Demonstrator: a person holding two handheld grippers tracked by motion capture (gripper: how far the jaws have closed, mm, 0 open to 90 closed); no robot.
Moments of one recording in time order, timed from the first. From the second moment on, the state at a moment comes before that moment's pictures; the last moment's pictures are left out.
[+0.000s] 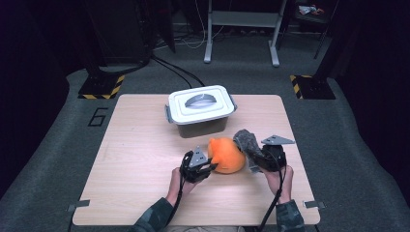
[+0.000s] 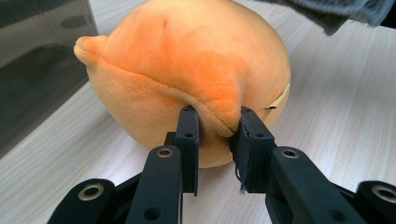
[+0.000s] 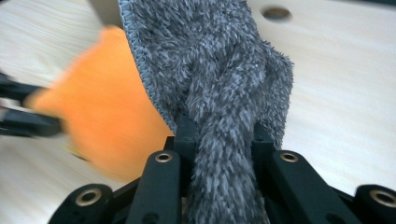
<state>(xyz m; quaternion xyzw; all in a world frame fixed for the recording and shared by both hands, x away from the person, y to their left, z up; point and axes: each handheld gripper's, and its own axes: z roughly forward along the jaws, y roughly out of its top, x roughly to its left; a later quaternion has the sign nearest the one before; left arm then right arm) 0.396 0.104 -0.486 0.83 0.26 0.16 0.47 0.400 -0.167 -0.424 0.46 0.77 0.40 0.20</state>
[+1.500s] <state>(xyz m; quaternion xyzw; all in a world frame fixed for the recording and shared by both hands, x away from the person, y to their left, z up) 0.397 0.107 -0.489 0.83 0.25 0.16 0.47 0.418 -0.129 -0.427 0.42 0.80 0.37 0.20</state>
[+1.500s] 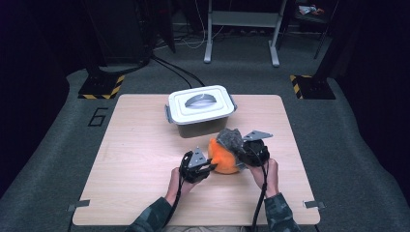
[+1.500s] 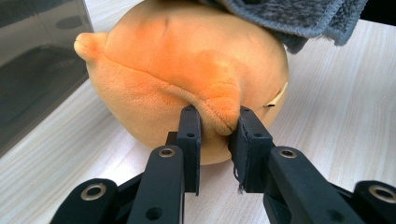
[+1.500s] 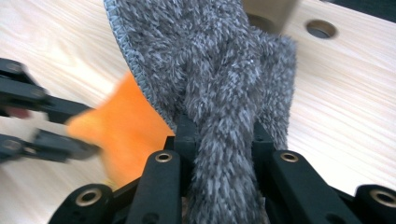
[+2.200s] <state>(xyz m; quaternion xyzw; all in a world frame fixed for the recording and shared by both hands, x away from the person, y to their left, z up) 0.399 0.112 -0.492 0.83 0.26 0.15 0.47 0.434 -0.183 -0.505 0.53 0.77 0.32 0.15</state>
